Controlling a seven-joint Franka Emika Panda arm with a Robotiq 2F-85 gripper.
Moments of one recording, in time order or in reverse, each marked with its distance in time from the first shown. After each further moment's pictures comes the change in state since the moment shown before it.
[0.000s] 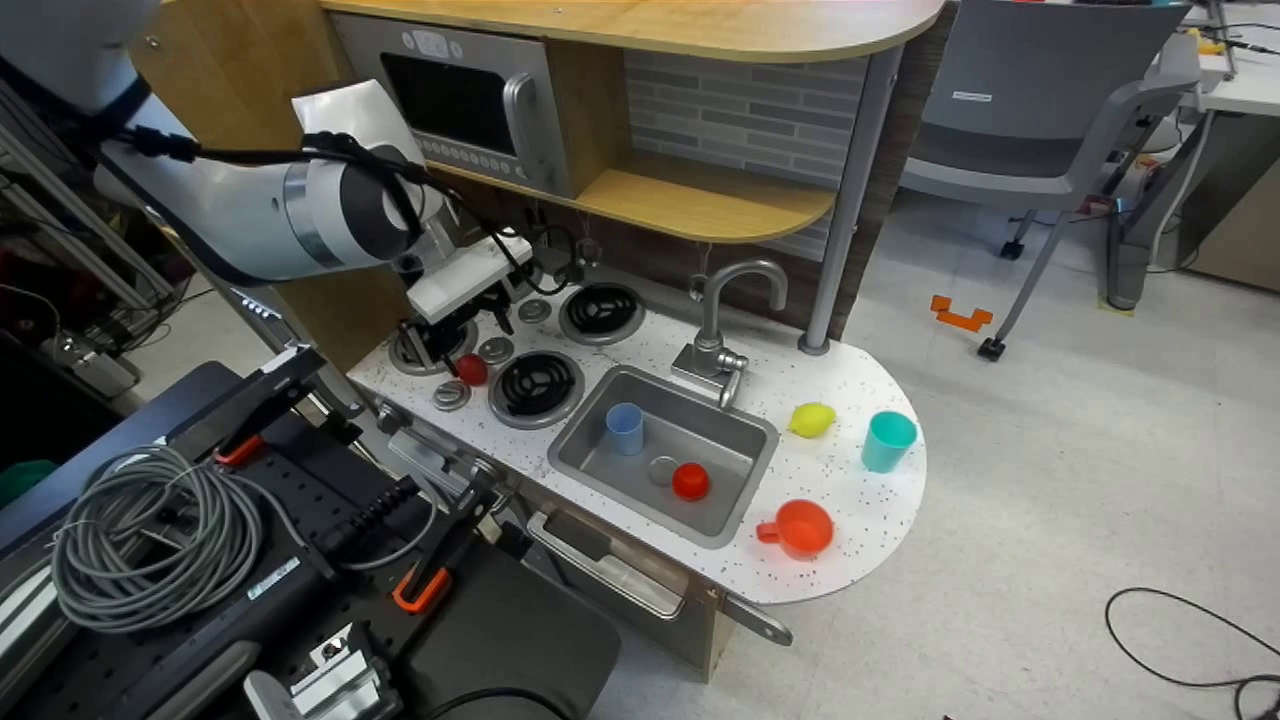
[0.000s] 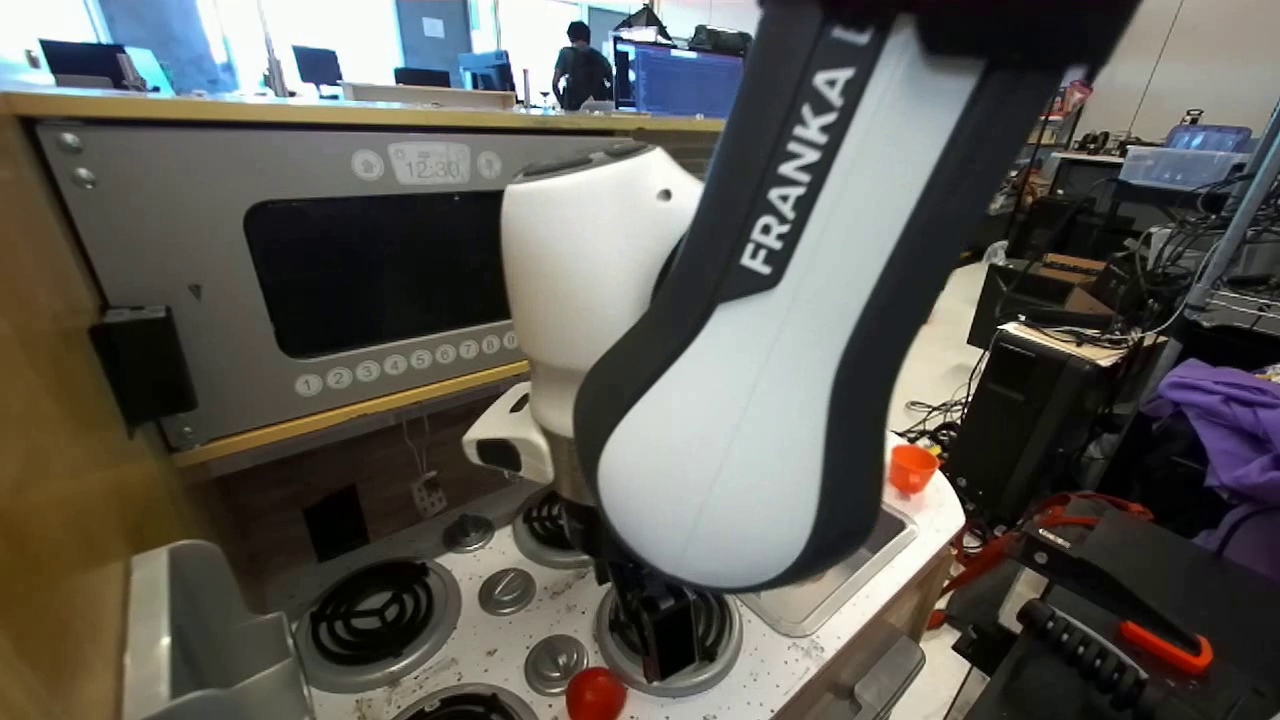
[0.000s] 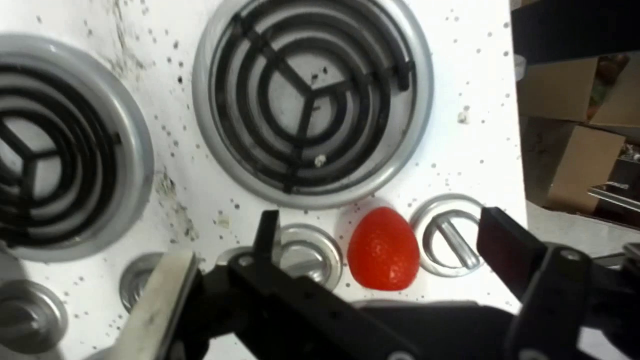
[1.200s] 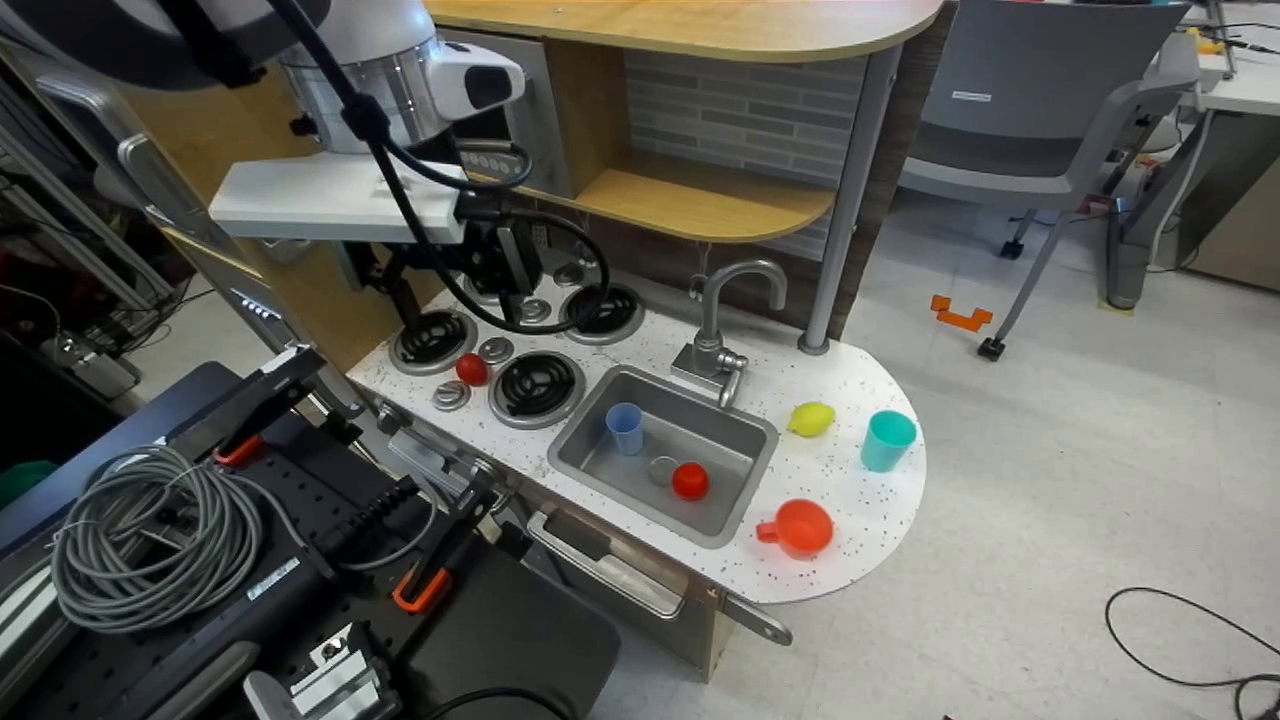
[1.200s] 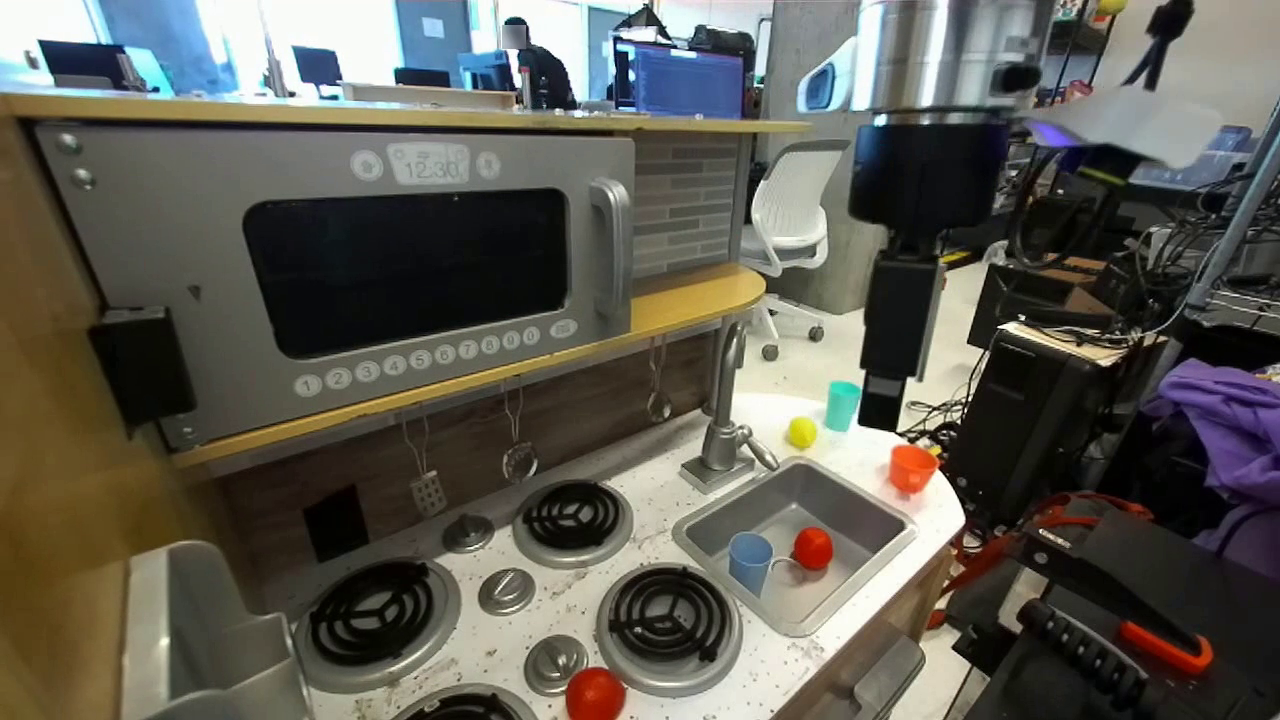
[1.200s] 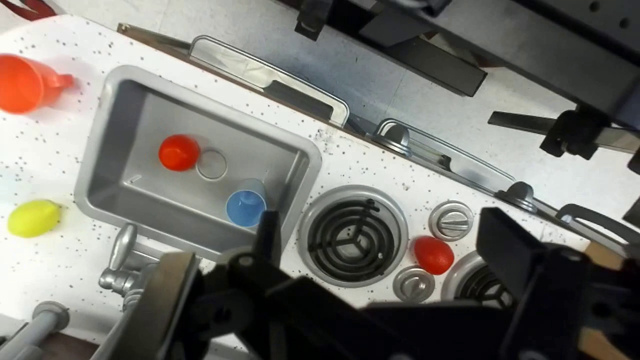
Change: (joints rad) arm -0.331 -0.684 0.064 -0.415 0.399 -0.306 0.280
